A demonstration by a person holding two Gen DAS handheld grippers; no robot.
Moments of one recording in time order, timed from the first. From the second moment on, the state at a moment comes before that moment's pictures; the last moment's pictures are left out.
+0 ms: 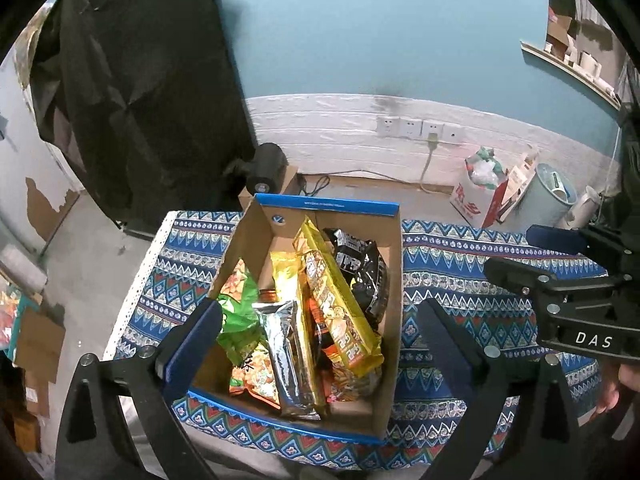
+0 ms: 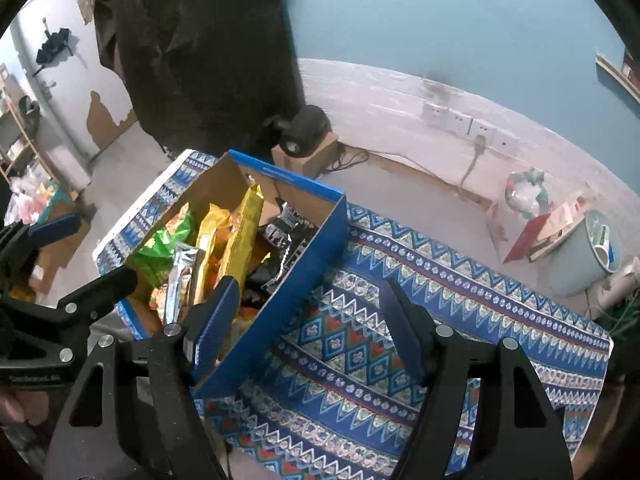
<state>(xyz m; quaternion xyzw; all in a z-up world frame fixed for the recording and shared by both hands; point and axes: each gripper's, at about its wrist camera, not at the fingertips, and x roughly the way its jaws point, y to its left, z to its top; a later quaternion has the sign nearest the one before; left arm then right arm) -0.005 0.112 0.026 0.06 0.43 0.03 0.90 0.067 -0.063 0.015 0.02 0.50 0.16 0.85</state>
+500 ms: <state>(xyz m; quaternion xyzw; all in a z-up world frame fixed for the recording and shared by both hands) -0.008 0.109 0.029 0.06 0.43 0.02 0.90 0.068 -0.067 0.015 0.02 0.49 0.15 0.86</state>
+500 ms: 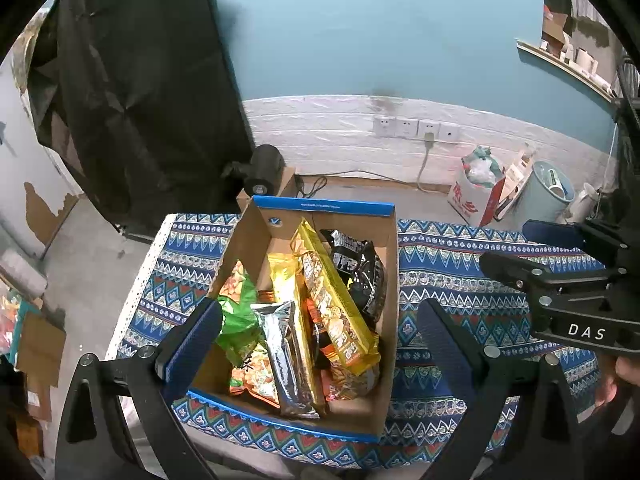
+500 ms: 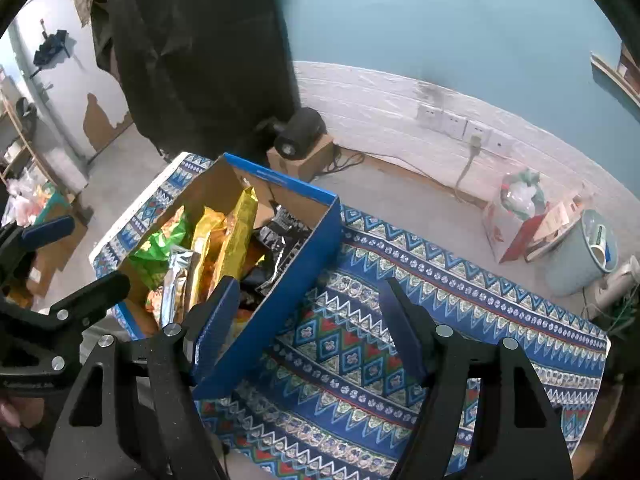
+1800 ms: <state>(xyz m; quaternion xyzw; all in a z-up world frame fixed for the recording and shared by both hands) -0.009 0.107 0.025 0.05 0.45 0.02 0.89 0.067 -0.066 0.020 0.02 0.49 0.15 0.86</state>
